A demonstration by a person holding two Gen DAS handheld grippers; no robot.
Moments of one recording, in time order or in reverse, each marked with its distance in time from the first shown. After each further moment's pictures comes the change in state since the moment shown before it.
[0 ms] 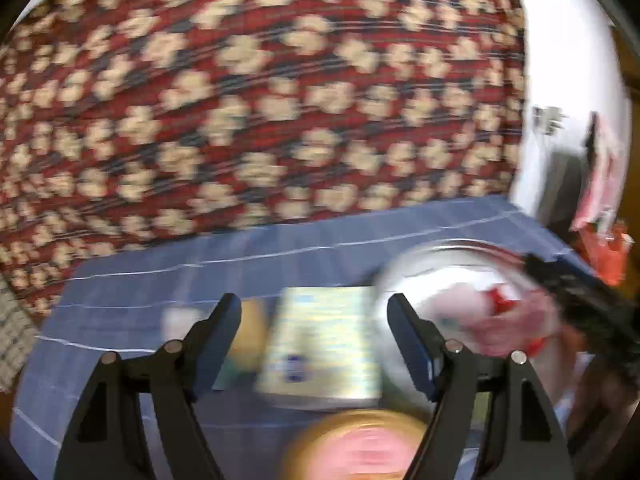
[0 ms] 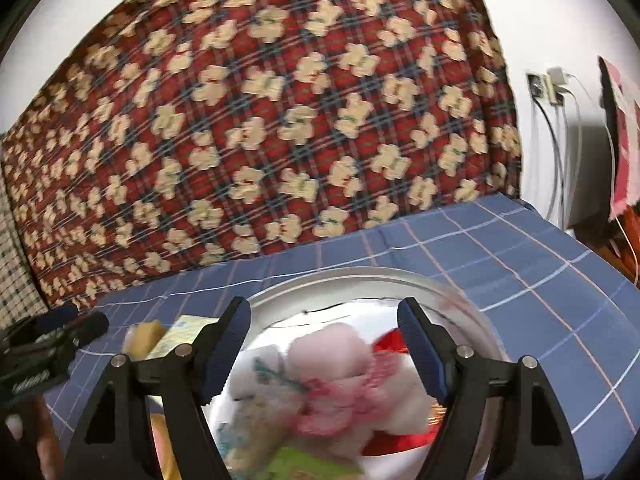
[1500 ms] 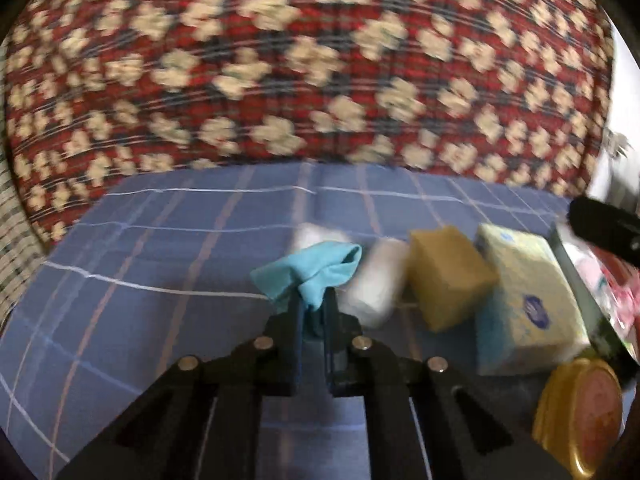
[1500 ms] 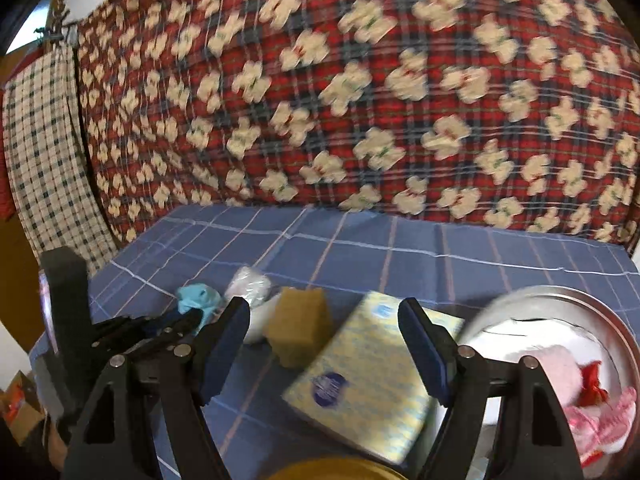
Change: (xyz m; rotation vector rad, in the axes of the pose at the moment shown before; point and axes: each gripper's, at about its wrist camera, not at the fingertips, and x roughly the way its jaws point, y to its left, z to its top) left arm 0.076 0.141 -0.076 -0.175 0.107 0.086; right arm 0.079 0.209 -0.017 -0.302 0.233 0.222
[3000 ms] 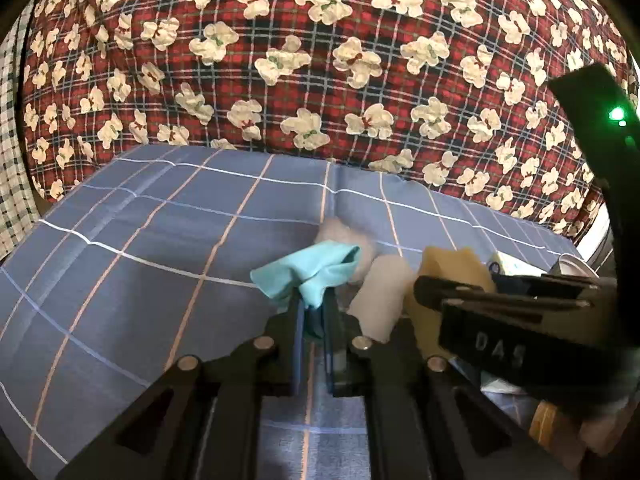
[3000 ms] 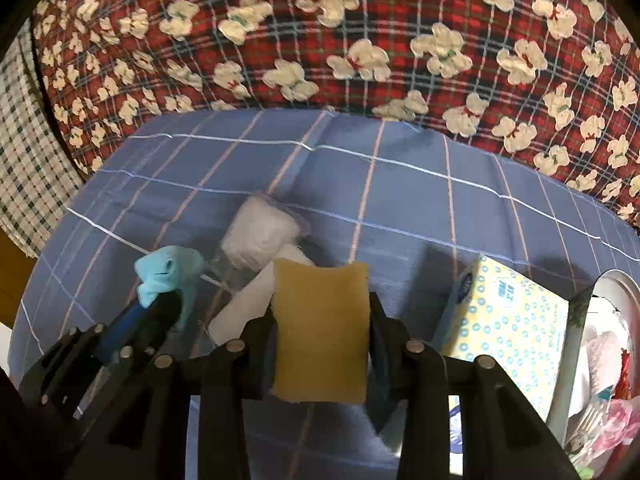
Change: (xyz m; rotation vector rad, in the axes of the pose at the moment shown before) left arm 0.003 0.031 0.002 -0.149 0.010 -0.057; right arm 0.101 0.065 0.006 -0.017 0.342 -0.096
